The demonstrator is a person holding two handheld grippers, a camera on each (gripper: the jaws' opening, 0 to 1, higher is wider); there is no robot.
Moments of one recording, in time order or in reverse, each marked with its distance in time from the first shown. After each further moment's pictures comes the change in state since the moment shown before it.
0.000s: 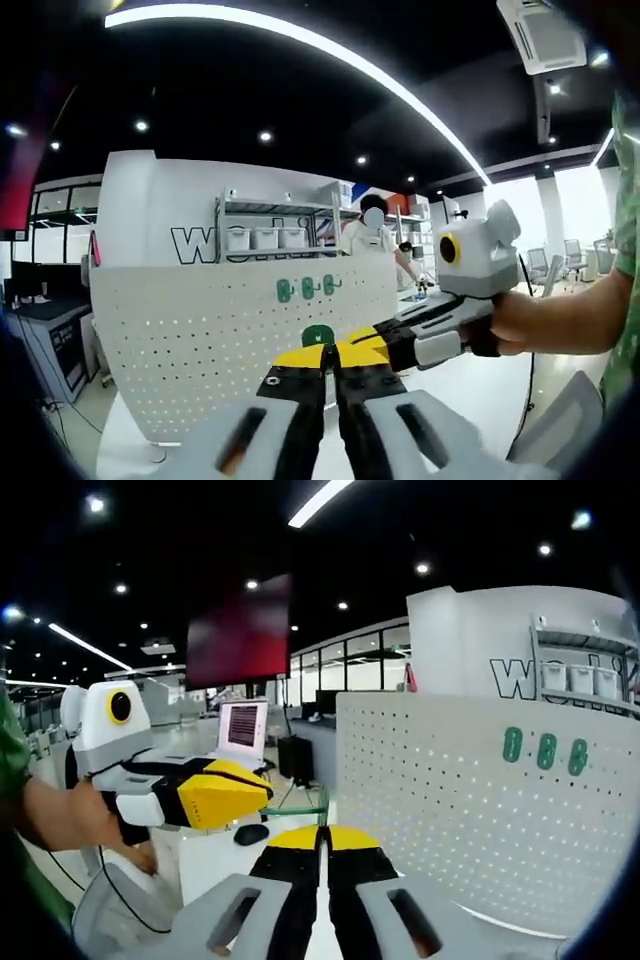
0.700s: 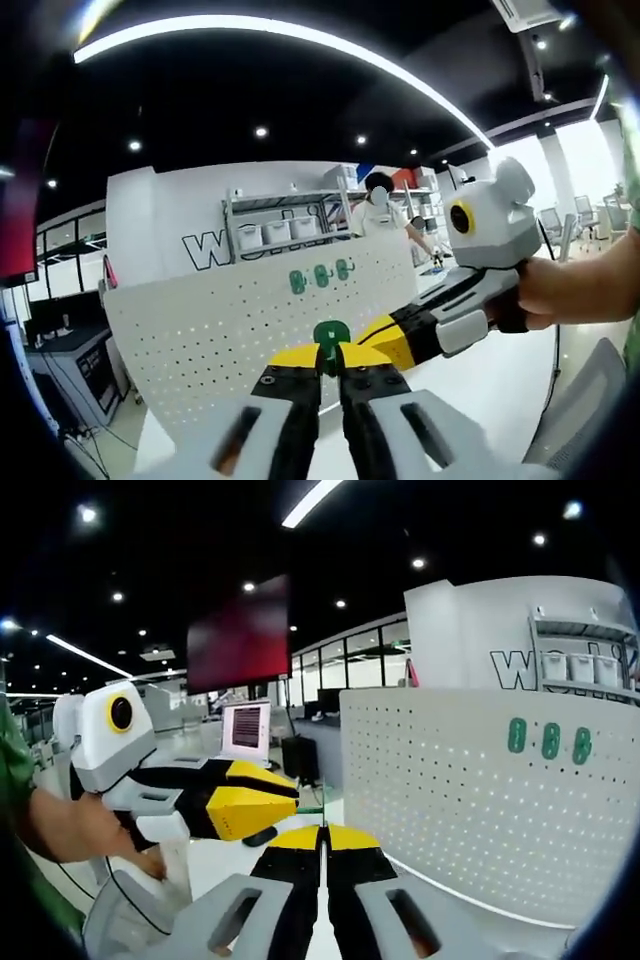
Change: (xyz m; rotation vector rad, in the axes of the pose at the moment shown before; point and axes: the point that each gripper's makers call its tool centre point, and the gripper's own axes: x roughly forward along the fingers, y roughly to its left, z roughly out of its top) left arm 0.009 0.006 -0.009 0.121 0.075 0.063; right arm 0.000 0.009 -0.002 0.026 0.006 0.010
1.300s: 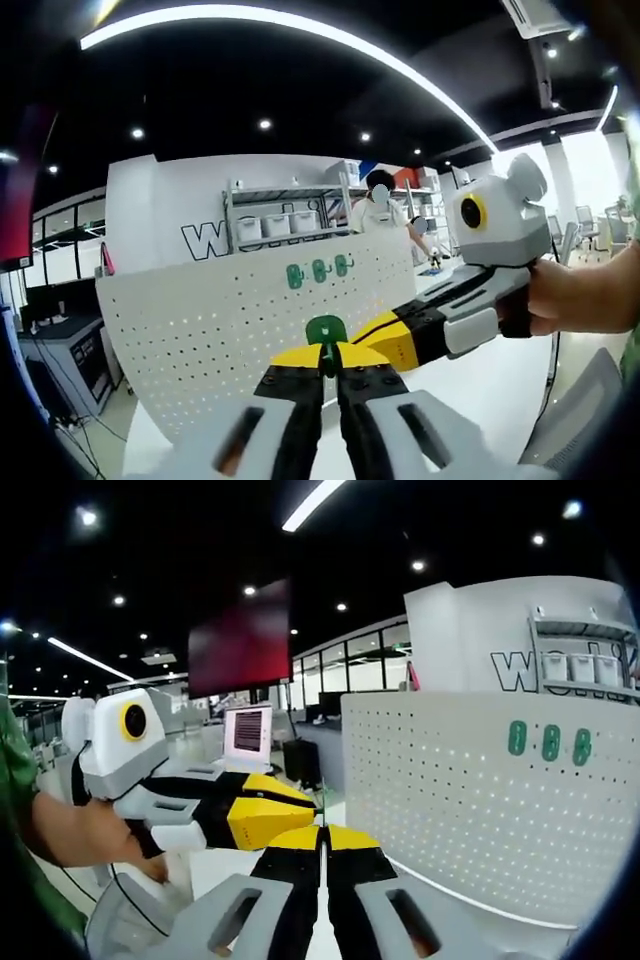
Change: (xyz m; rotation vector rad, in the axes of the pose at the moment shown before) left arm 0.007 -0.004 -0.003 -0.038 0.012 -0.011; right arm -0.001 0.001 0.003 0.005 -0.010 0.005
